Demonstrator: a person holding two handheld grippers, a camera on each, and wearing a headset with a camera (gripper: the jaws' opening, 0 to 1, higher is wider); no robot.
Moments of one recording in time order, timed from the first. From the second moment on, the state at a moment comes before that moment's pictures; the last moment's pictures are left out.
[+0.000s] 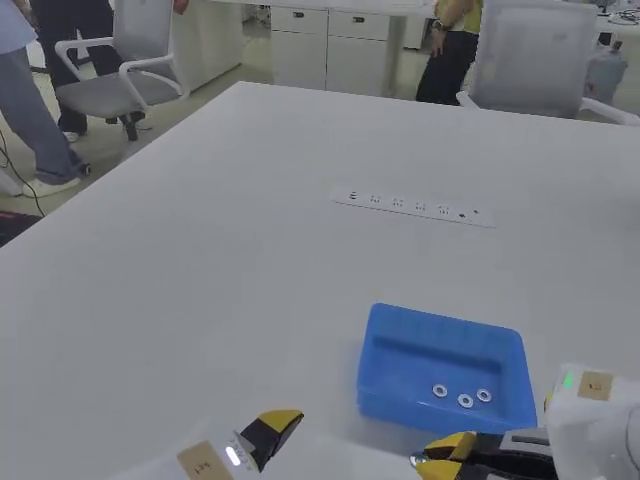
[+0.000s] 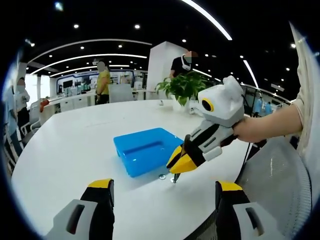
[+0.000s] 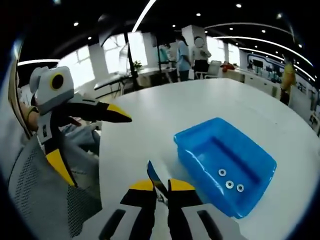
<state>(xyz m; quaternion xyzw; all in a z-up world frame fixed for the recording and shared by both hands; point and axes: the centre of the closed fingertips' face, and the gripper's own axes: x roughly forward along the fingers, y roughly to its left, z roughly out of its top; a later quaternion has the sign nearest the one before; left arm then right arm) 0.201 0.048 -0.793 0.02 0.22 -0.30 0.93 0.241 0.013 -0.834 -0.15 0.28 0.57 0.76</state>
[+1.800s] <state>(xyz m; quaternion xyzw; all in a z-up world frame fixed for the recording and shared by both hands) 0.203 0.051 -0.788 0.02 0.21 -0.30 0.93 0.360 0.029 -0.777 0.01 0.30 0.51 0.81</state>
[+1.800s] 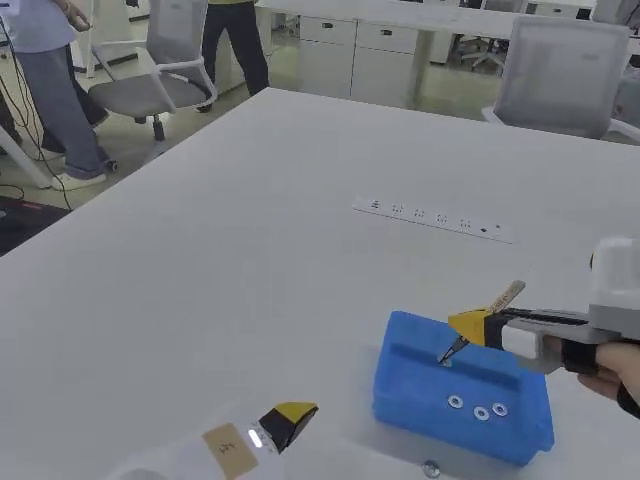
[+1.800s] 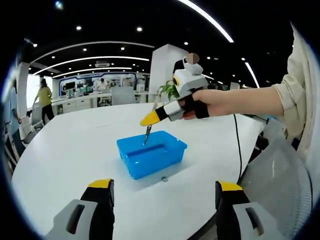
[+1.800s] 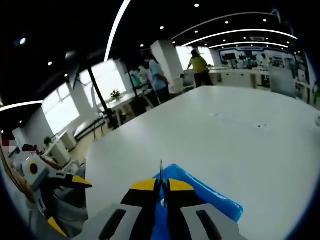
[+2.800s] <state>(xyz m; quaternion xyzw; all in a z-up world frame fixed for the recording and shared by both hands) 0.202 0.051 -0.790 0.02 0.22 -0.30 0.93 0.353 0.035 -0.826 -0.09 0.33 0.52 0.79</state>
